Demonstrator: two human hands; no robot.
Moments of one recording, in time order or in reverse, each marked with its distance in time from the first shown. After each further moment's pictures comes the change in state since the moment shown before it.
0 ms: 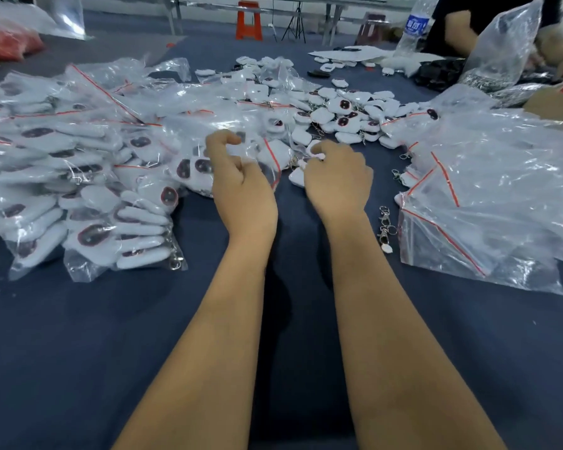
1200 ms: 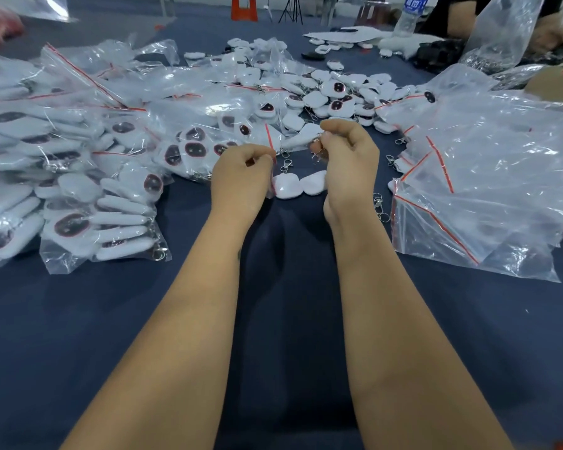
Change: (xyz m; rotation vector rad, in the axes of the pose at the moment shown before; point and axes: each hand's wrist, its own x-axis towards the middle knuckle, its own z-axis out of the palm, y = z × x) left_hand 0.016 -0.014 0.001 0.223 -0.390 -0.047; right_hand -0.009 0.012 -0.005 1.147 0.117 0.209
